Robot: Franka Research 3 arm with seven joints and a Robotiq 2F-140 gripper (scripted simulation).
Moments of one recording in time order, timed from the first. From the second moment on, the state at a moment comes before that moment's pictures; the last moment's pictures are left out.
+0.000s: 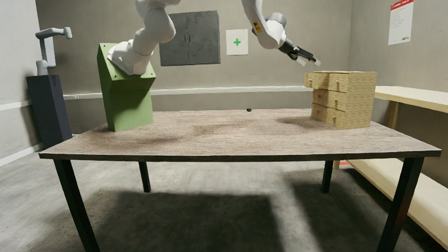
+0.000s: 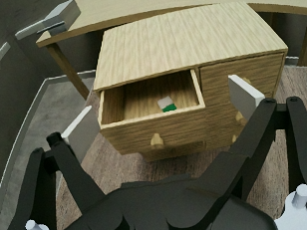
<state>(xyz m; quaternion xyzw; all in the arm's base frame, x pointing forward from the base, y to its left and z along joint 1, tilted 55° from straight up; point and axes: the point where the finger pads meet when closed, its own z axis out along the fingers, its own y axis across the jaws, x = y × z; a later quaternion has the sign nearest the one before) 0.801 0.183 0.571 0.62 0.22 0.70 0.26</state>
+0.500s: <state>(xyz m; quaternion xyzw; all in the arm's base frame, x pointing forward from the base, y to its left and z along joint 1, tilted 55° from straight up) 0.738 0.164 0.533 0.63 0.22 0.70 0.26</state>
